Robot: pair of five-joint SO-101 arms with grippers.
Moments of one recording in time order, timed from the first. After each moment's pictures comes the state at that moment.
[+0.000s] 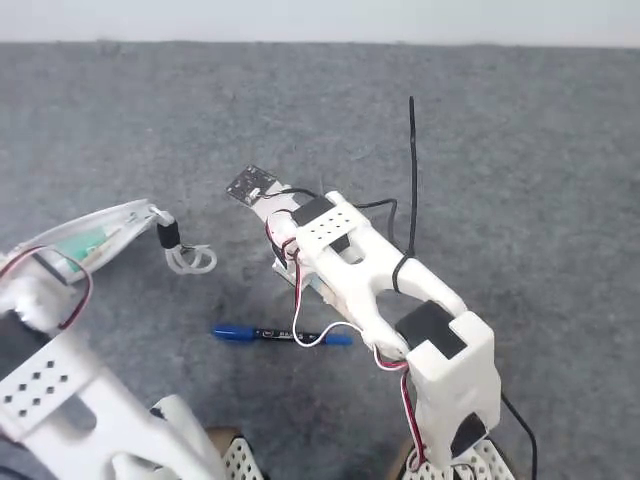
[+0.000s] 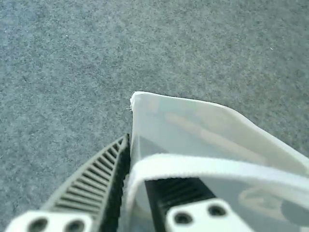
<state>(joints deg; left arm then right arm) -50.3 -49.0 34.1 77.2 8.8 -39.4 23.1 5.3 59.3 14.9</state>
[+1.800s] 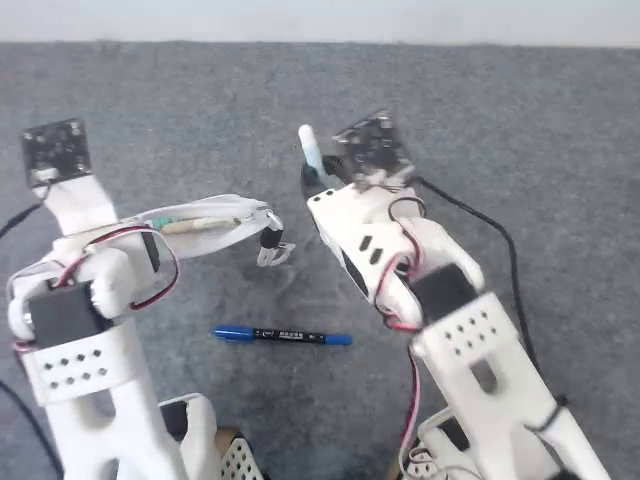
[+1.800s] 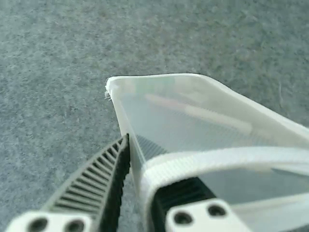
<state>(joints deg) -21.8 -48.9 31.1 83.6 6.3 -32.6 -40.3 38.2 32.8 2.1</state>
